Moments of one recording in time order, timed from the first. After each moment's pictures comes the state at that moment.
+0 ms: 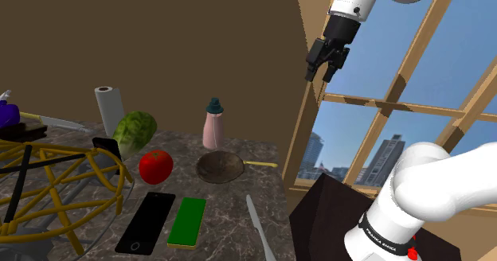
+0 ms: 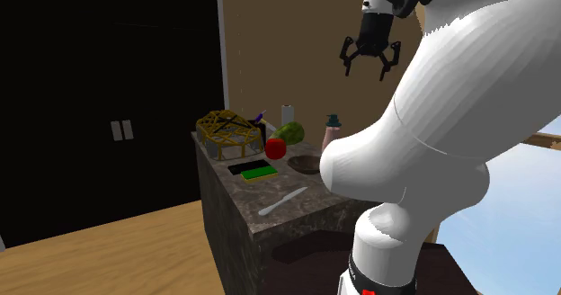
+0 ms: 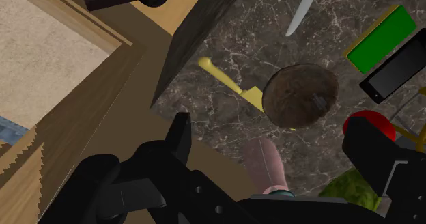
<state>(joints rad) -0.02 -0.81 -0.02 -2.28 0.11 1.56 0.17</state>
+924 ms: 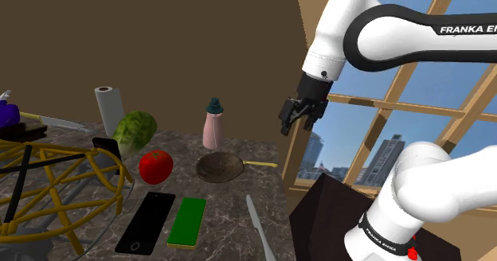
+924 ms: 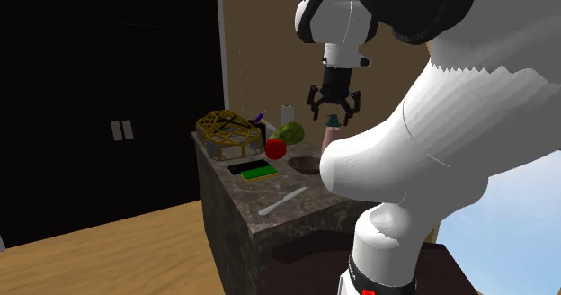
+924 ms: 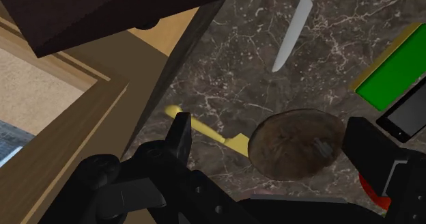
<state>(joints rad) 0.02 -0.88 0.20 -2.63 0.24 1.84 0.39</state>
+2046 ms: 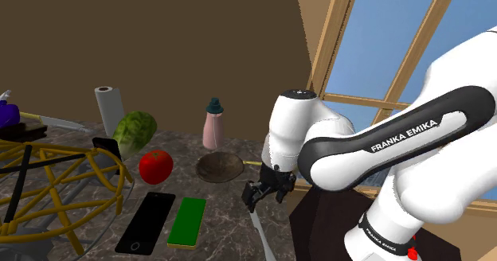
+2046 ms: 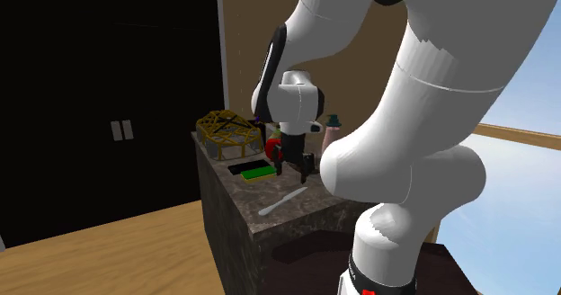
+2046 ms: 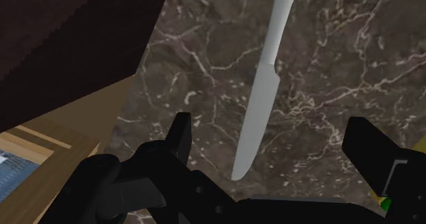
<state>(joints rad) 0.08 -0.48 0.63 -2.82 0.45 2.42 0.73</state>
